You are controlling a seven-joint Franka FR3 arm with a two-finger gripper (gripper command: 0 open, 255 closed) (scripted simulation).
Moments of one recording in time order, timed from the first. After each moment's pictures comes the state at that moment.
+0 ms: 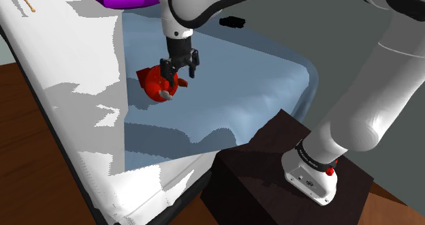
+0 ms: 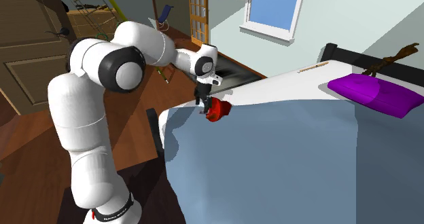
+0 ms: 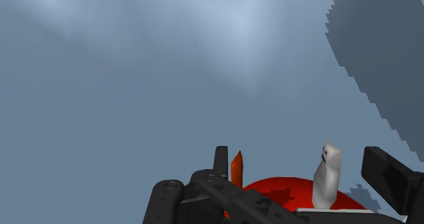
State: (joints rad) arm 0.14 0.17 0.40 -1.94 0.00 1.94 0.41
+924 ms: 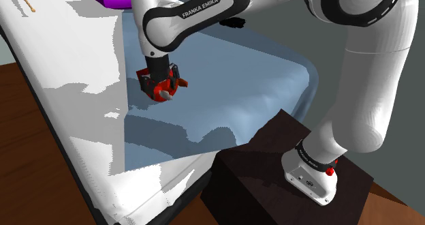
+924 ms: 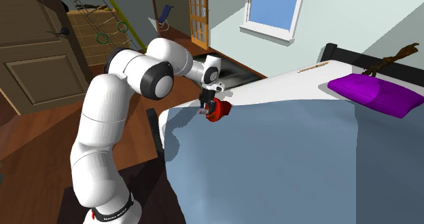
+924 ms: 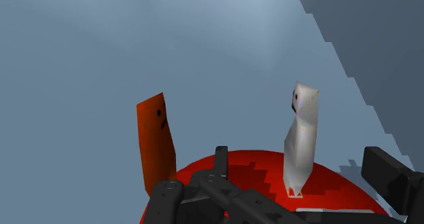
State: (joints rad) arm 0.21 0.47 0.38 -1.73 -0.11 2.00 0.50
